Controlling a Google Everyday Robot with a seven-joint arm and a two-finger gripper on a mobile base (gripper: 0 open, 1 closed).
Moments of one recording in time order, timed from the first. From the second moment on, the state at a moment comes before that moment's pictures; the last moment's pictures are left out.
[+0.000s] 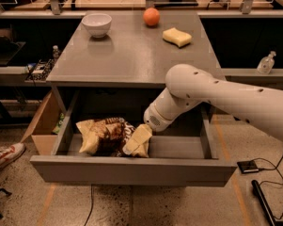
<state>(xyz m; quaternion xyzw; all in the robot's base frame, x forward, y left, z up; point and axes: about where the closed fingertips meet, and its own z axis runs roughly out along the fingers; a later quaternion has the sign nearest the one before) 0.548 -0.003 0.689 -0.46 0.85 0.22 0.15</state>
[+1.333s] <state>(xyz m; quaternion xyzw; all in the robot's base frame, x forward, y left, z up) 0.564 0.026 0.652 -0.45 0.84 0.25 0.13</state>
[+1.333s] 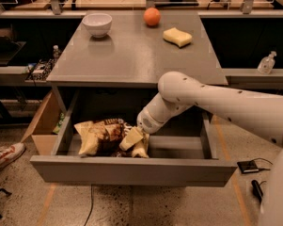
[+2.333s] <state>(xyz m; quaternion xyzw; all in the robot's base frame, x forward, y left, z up) 0.555 -0.039 0.709 -0.42 0.85 0.23 0.23</state>
